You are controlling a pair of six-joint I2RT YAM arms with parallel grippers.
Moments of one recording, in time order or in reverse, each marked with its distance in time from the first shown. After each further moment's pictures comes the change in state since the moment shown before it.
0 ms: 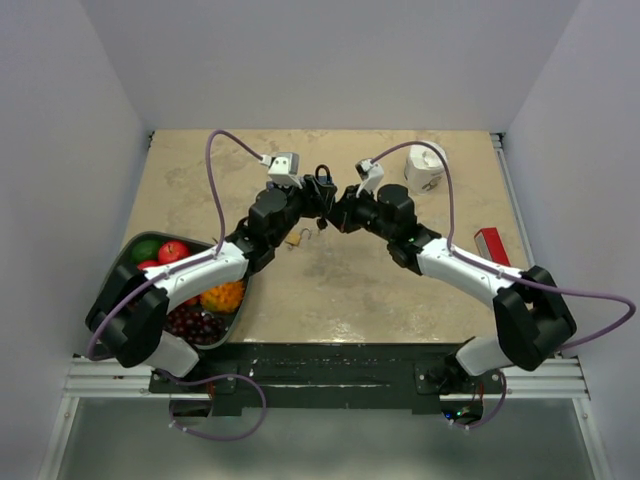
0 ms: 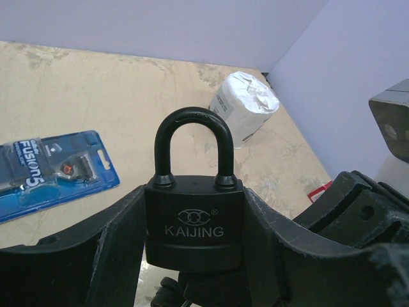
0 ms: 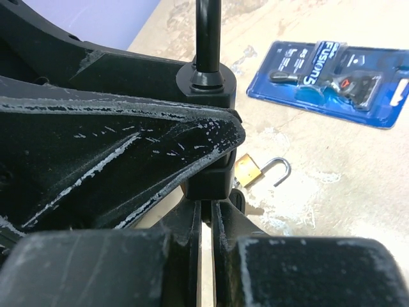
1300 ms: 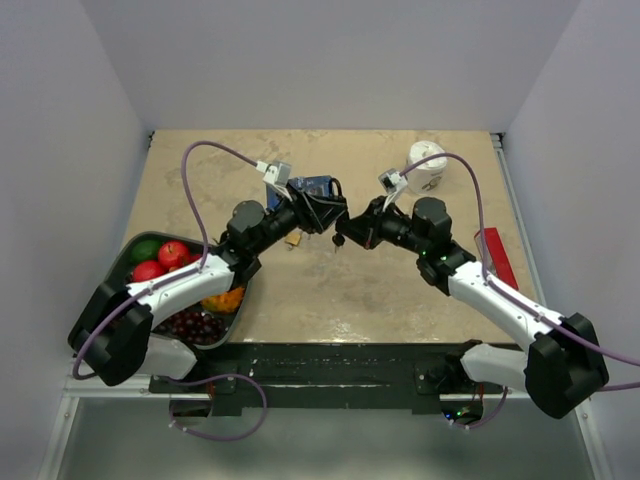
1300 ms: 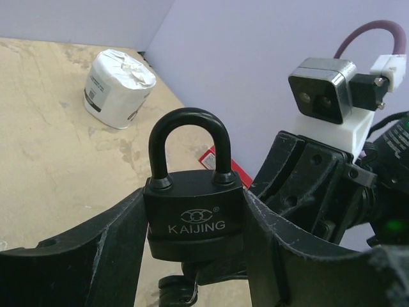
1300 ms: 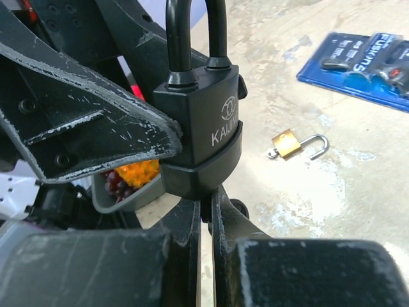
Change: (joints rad) left arm 0.025 -0.114 -0.124 0.171 0.411 -0.173; right arm -0.089 -0.280 -0.163 -0.034 -0.259 0.019
